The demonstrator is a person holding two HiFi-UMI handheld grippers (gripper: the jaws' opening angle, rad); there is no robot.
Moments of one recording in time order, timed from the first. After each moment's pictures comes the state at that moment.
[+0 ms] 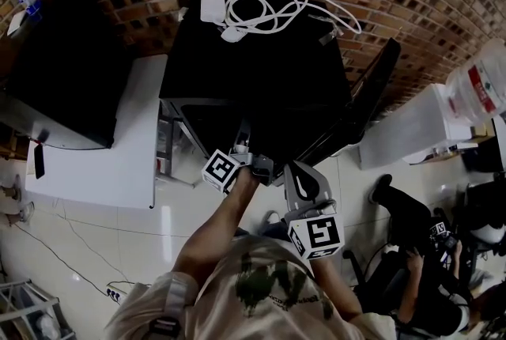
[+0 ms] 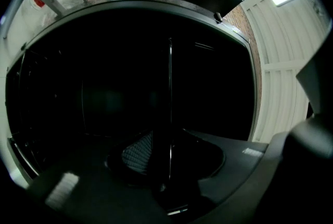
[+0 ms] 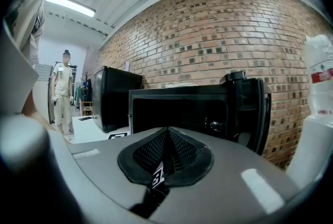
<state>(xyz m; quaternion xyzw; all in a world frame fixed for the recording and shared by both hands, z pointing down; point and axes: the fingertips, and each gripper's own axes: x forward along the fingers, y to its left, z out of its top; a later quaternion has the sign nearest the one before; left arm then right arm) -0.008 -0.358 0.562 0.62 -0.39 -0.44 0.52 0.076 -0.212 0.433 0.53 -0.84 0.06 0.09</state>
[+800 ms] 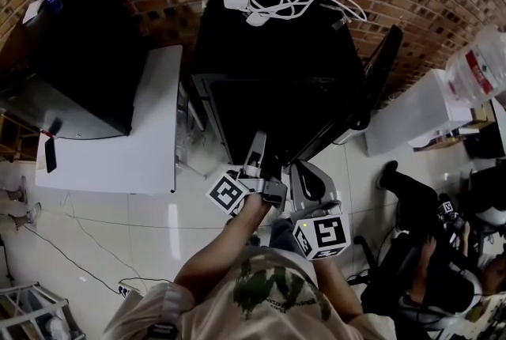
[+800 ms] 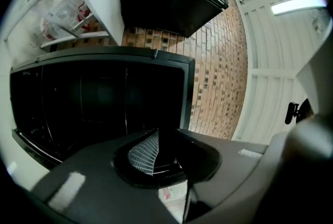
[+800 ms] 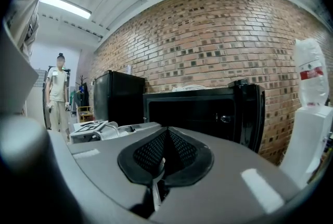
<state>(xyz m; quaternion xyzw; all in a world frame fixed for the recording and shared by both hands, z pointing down) -0.036 -0.235 0.471 0.62 -0.29 -0.47 0.55 0.025 -0.148 0.421 0.55 -0.83 0.08 0.07</state>
